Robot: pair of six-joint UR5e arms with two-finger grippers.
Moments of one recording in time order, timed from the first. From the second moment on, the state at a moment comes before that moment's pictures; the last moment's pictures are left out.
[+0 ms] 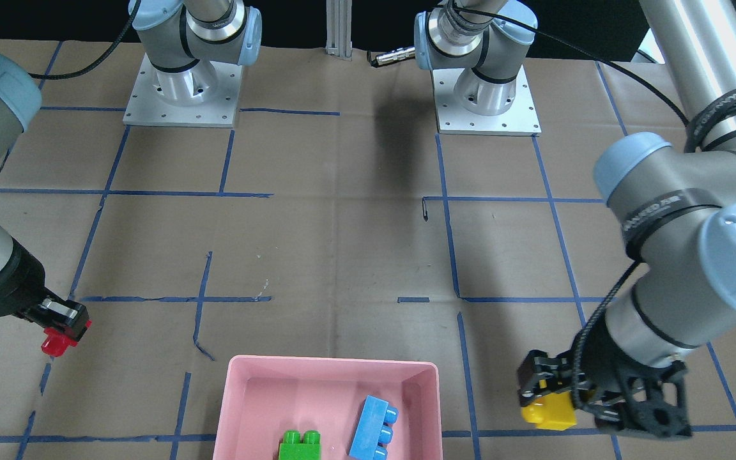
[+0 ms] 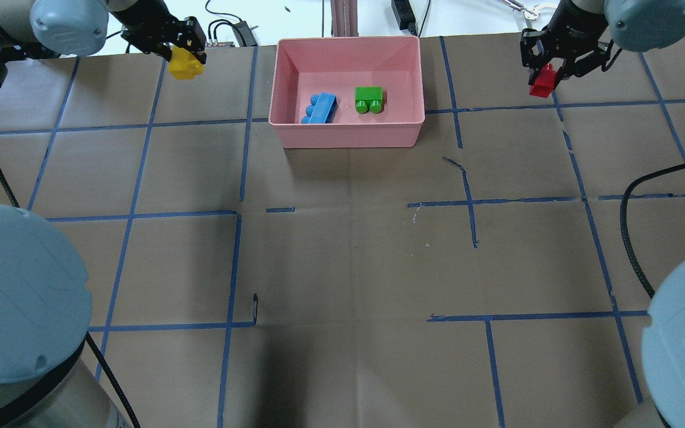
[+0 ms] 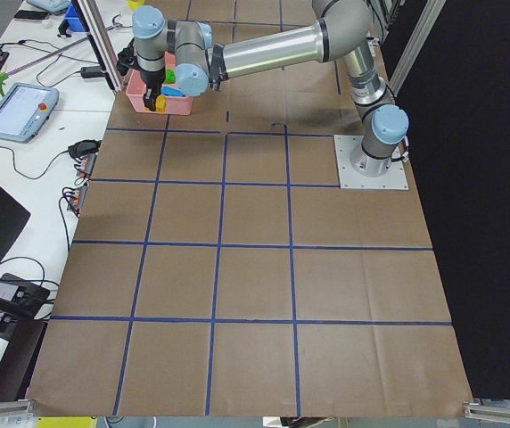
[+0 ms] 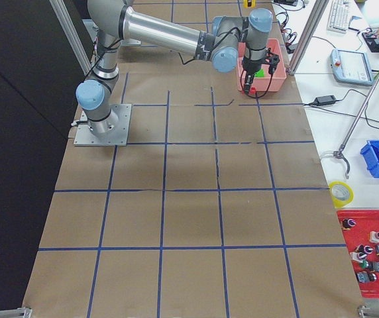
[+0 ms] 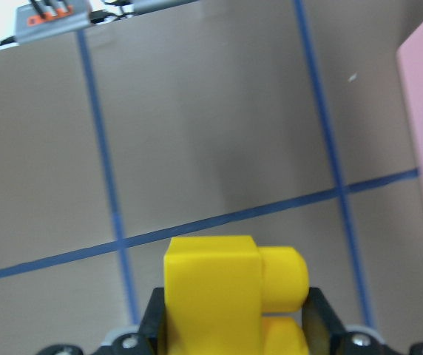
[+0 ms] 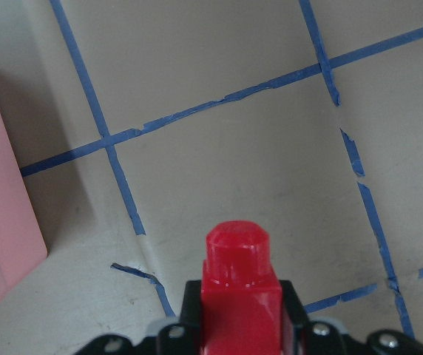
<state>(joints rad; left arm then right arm) -1.48 -2.14 -1.19 -1.18 1.35 0.13 1.41 -1.18 1.37 -1.85 -1.55 0.18</state>
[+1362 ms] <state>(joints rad) -1.71 -2.25 -1.17 -0.93 1.36 -0.29 1.46 -1.18 1.36 -1.99 -1.41 0.41</state>
